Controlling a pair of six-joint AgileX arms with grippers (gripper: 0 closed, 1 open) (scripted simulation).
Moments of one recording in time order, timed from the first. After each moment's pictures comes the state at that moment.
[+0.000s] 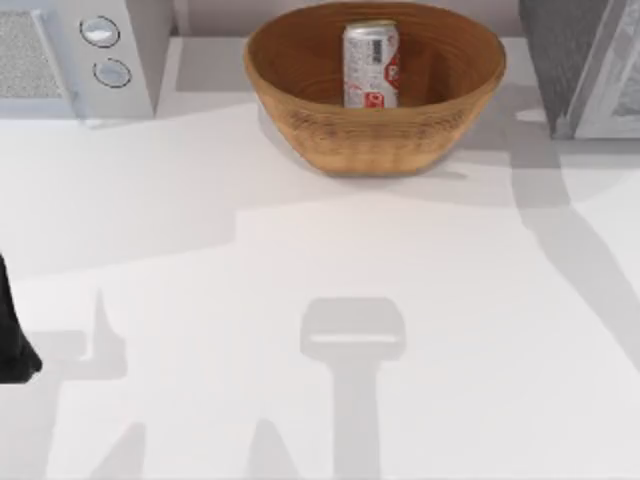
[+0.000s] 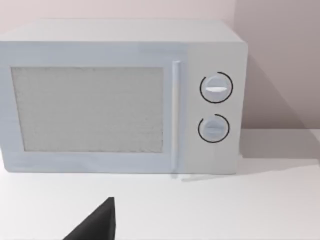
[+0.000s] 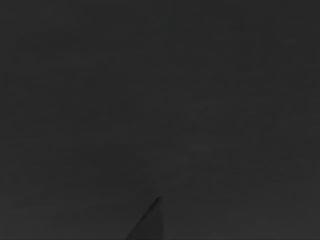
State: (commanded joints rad) left arm 0.00 0.00 0.00 0.00 0.00 0.00; right arm 0.42 1.27 1.73 -0.44 0.47 0.01
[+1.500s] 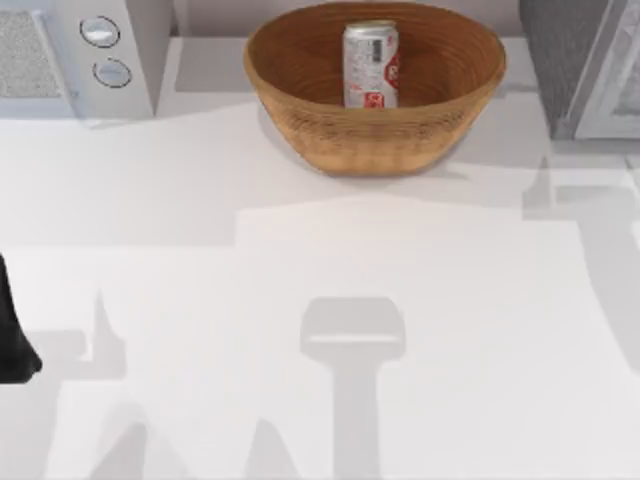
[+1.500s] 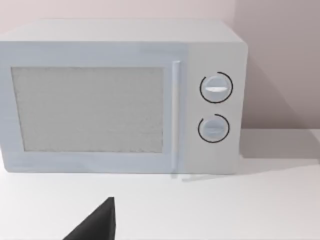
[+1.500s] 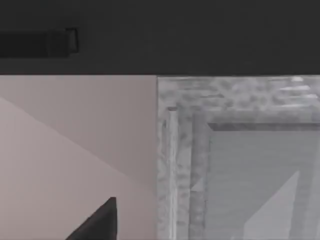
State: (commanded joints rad) left arm 0.00 0.00 0.00 0.00 0.00 0.00; right arm 0.21 0.83 1.09 -0.24 0.23 0.01
